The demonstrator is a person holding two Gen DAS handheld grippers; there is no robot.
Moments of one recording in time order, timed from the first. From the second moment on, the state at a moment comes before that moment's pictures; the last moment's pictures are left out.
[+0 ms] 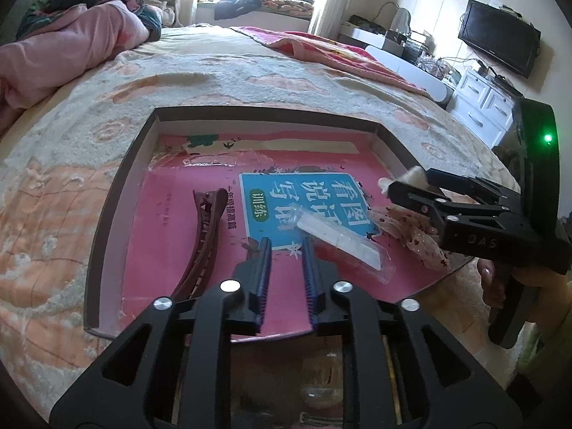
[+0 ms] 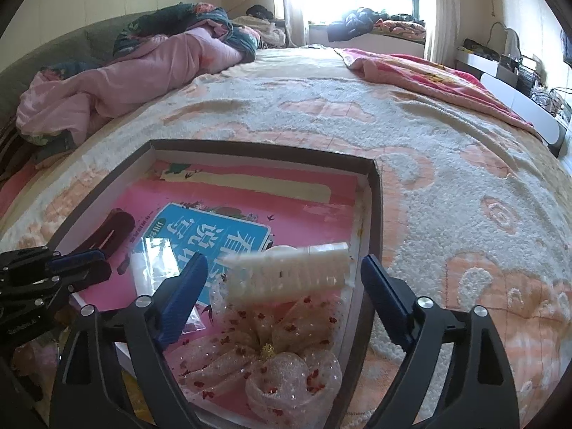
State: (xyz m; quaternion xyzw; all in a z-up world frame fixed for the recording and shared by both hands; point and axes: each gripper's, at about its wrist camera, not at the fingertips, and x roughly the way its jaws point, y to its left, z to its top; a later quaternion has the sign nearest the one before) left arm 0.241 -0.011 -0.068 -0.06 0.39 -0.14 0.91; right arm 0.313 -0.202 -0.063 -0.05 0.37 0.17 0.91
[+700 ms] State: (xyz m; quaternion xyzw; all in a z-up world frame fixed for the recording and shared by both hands) left arm 0.213 0.002 -0.044 -0.10 0.35 -0.13 0.92; right arm 0.268 -0.218 -0.034 -0.04 0.30 0.15 0.94
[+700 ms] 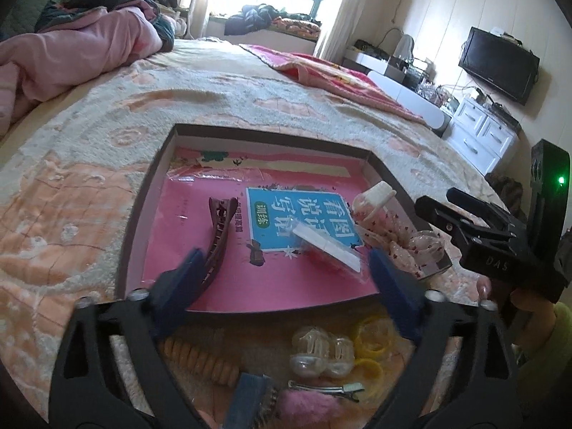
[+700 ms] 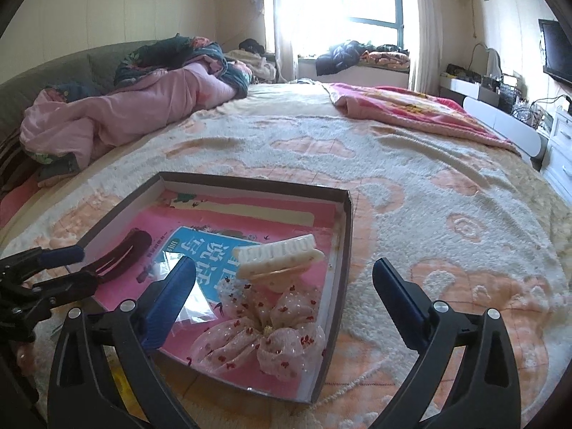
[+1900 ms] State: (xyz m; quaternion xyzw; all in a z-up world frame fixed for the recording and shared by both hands) left arm 0.145 0.032 -0.004 -0.11 0.27 -0.11 0.95; right arm 0.172 -0.207 0.000 -0.05 0.22 0.17 0.96
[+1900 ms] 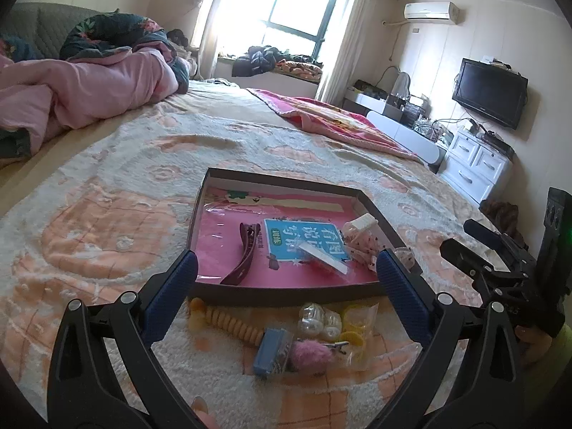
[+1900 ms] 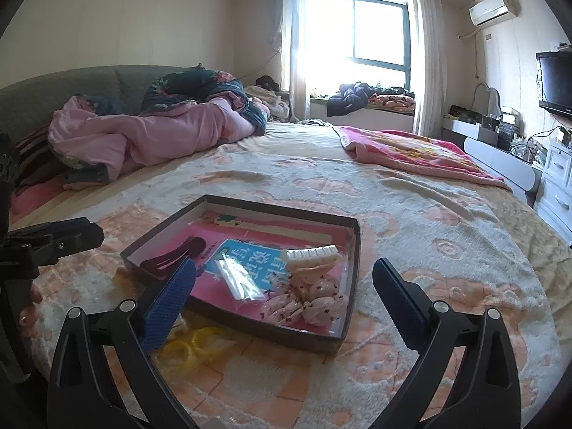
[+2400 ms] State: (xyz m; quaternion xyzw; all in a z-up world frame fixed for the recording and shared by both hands) left arm 0.126 0.042 -0.018 -0.08 0.28 -0.10 0.95; right arm 0.146 -0.181 -0.019 -0.08 0.24 0.20 0.95
